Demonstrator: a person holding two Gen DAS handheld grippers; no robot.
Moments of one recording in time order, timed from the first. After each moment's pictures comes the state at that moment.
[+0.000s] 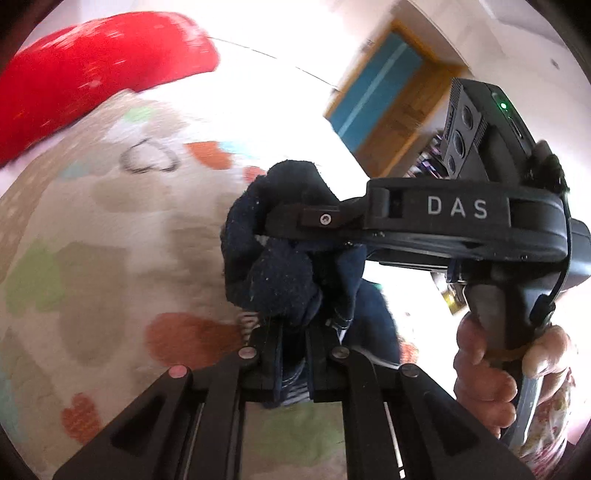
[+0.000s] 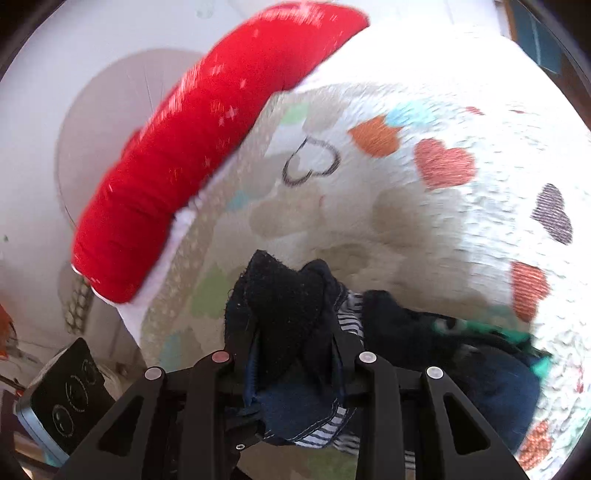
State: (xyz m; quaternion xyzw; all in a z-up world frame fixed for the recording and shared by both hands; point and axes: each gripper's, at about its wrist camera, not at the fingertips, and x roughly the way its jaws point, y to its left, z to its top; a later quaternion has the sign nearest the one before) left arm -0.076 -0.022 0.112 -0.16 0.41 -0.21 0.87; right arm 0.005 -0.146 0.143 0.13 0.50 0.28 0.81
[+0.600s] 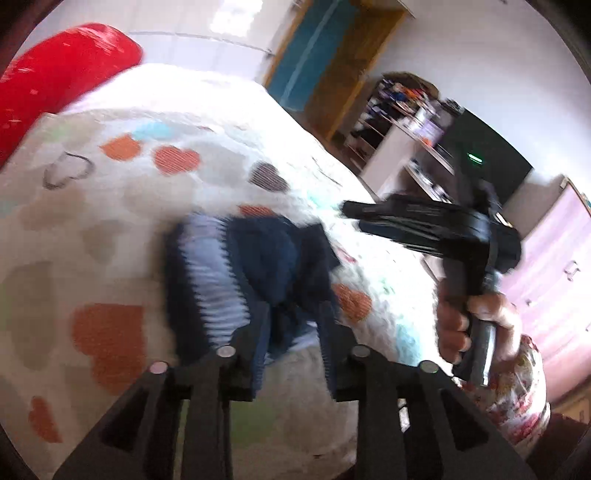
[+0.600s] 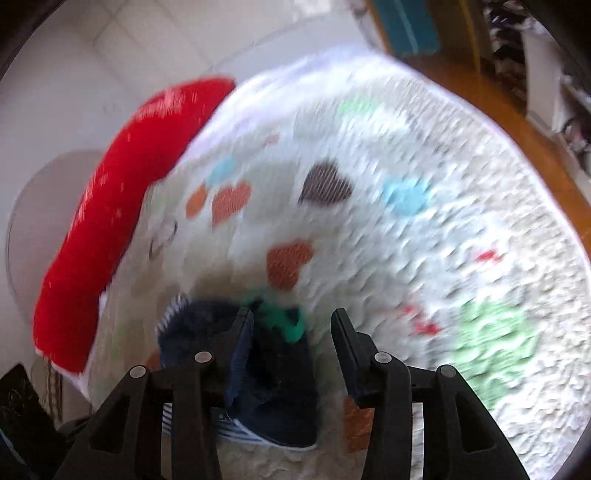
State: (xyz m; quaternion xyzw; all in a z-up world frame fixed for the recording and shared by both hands) left arm -0.096 -0.080 0.123 -0.09 0.43 -0.29 0.85; right arm -0.047 -0.338 0.128 0.23 0.42 0.09 0.88
